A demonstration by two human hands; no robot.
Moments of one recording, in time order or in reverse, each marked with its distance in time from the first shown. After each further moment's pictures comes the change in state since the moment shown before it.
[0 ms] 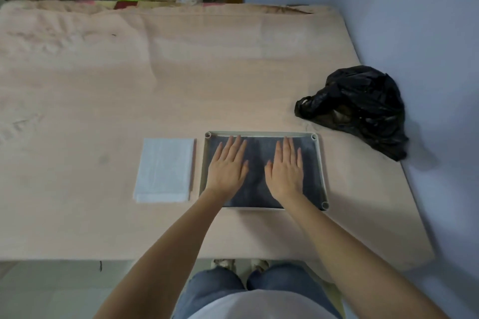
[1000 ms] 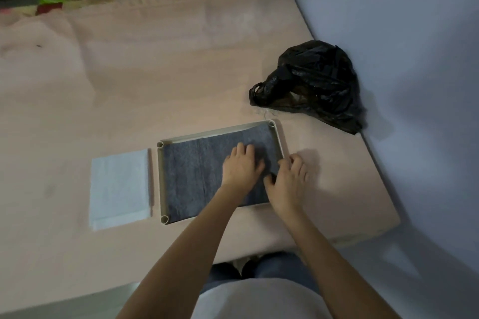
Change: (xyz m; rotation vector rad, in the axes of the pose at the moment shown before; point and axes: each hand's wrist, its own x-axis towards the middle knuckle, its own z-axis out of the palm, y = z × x) left_hand 0.038 0.115 0.005 -0.235 -0.131 0.030; right_hand -0.048 0.066 -0.003 0.316 0.102 0.405
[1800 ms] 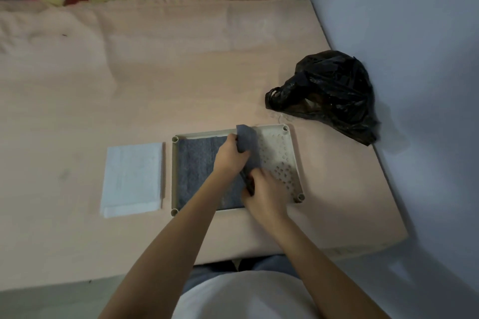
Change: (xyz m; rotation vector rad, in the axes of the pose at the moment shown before) left_hand 0.013 -0.040 -0.033 -0.627 -0.014 -0.366; right_hand -0.028 -0.048 -0.002 0.124 -0.172 -0.343
